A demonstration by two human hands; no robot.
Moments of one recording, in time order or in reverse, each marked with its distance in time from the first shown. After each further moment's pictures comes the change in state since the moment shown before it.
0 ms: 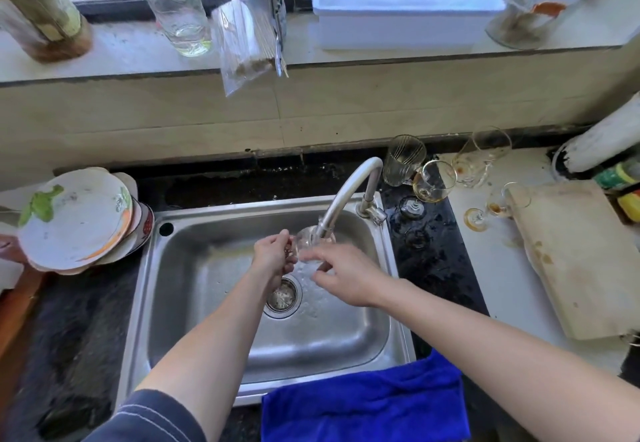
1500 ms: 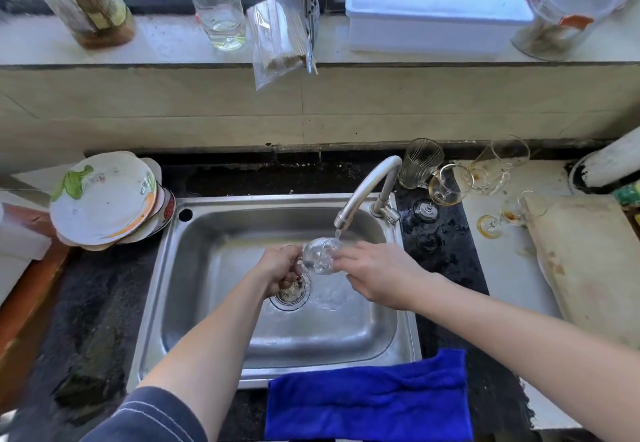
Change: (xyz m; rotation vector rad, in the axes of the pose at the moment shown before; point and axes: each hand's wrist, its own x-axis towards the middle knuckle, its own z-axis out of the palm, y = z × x) left_hand -0.006 -0.021 -0.034 0.194 -0.220 -0.151; right_hand -0.020 0.016 -0.012 -0.605 0.011 -0.357
